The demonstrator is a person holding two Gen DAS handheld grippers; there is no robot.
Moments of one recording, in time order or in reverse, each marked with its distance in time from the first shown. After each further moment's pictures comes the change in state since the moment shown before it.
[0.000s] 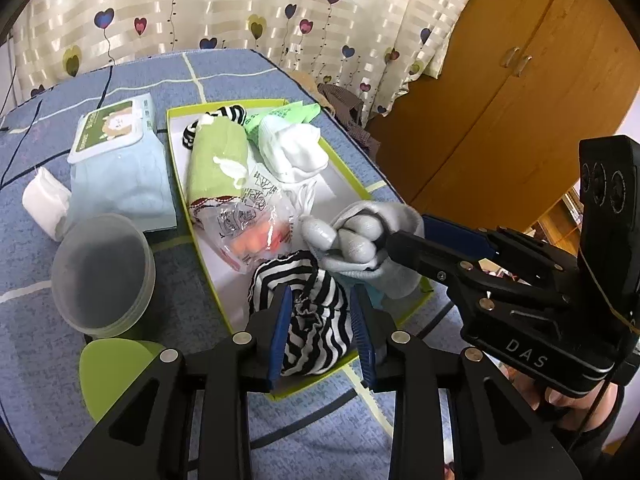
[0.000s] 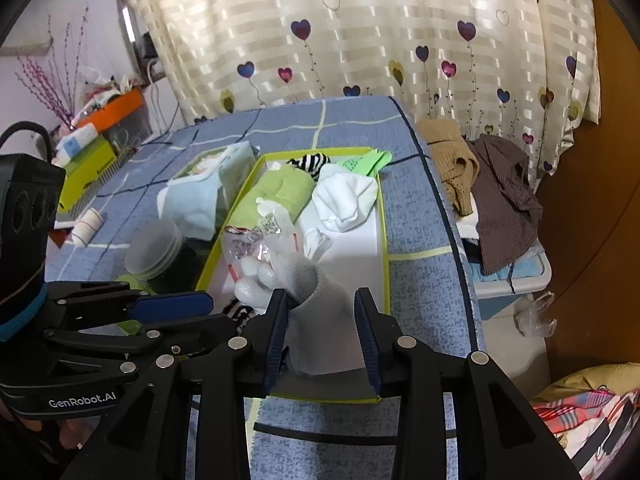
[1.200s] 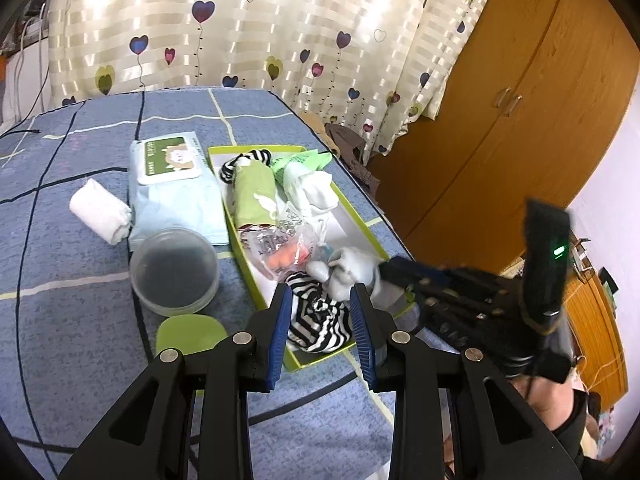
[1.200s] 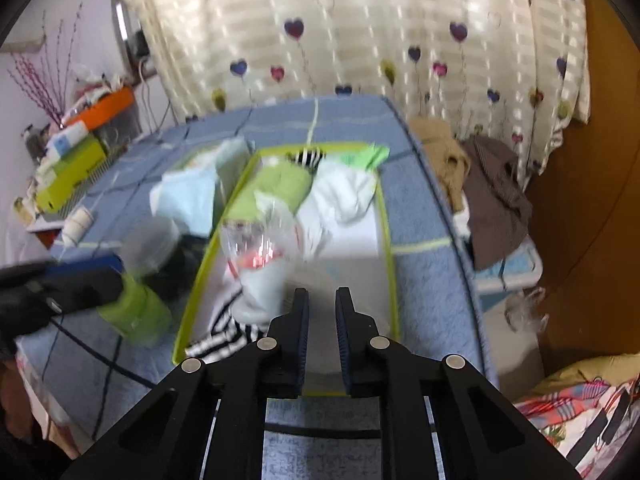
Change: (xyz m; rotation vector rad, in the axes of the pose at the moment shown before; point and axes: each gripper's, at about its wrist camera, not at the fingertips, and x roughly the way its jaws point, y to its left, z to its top) left arm -0.069 0.020 -0.010 -0.042 -0.129 -0.005; right arm 0.008 0.011 -0.012 0.008 0.022 -0.045
